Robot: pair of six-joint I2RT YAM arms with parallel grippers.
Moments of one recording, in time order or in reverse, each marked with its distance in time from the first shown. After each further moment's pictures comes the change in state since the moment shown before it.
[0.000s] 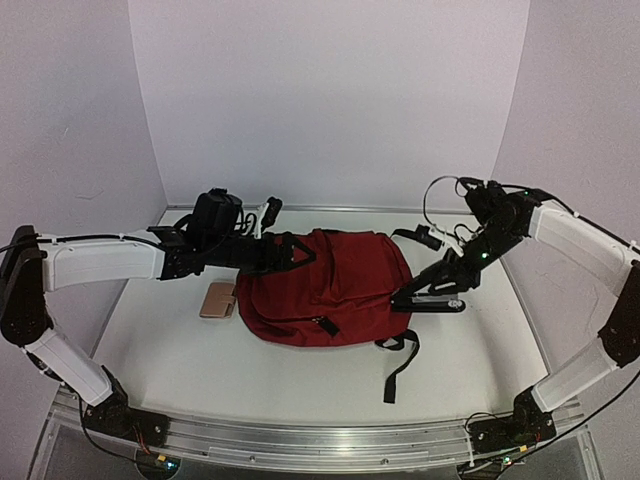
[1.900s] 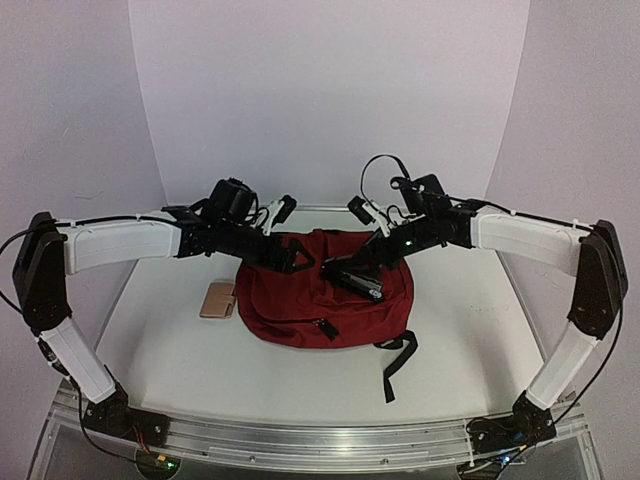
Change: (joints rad) left arm 0.037 0.127 0.189 -0.218 -0.003 0.349; right arm 0.272 0.261 0.112 0.668 -0.040 0.540
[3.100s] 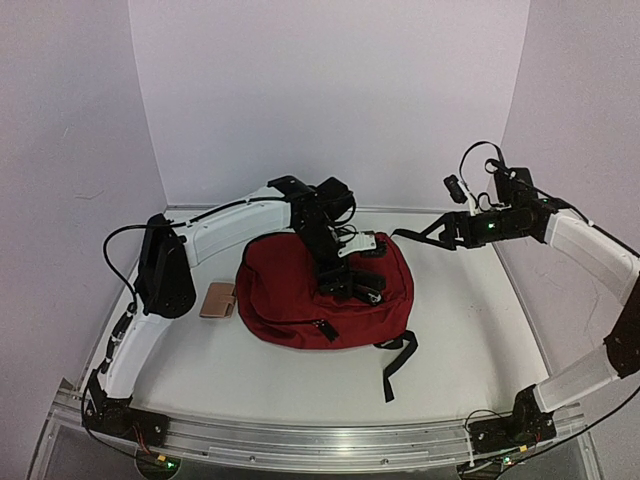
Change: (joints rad) left arm -0.173 0.746 1.127 -0.869 -0.059 0.906; right arm -0.411 -0.324 -0.154 -0.172 -0.183 0.180
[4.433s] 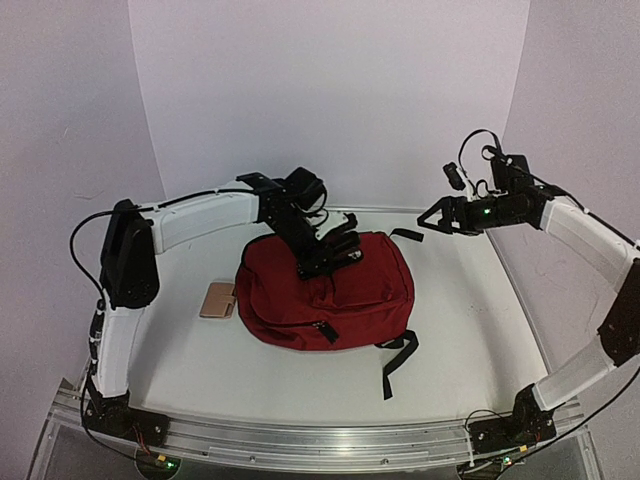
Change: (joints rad) left arm 0.078 -0.219 -0.346 0.240 -0.065 -0.351; right arm 0.002 0.071 0.112 -0.010 0.044 0.058
